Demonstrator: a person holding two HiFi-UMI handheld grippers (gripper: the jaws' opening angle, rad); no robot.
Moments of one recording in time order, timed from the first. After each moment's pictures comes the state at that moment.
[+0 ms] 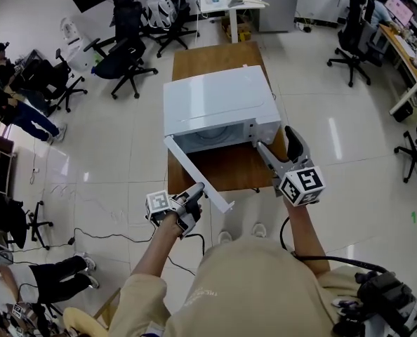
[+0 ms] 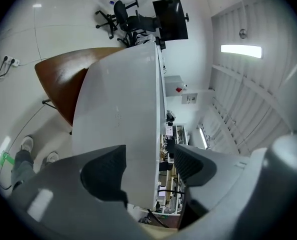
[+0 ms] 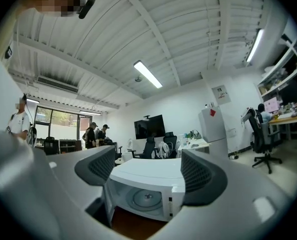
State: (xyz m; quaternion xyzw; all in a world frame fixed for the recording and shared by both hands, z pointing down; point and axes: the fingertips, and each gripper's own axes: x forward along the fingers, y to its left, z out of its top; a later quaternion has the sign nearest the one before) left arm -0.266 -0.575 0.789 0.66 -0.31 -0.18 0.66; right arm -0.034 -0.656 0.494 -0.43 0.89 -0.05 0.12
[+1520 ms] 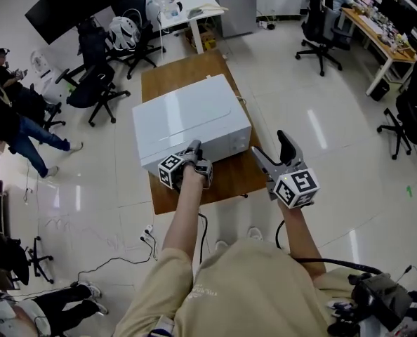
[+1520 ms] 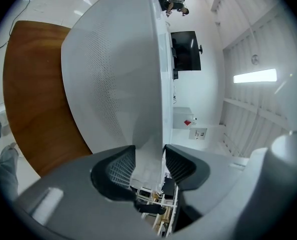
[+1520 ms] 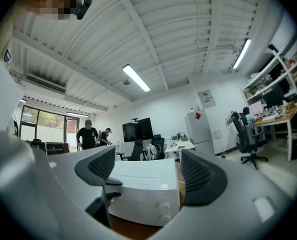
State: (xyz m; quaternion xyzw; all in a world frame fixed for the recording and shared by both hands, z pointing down) left arm -0.171 -0.757 0.759 0.51 -0.44 -0.30 0.68; right arm 0.052 -0.632 0.489 -0.49 0.86 -0.05 0.13
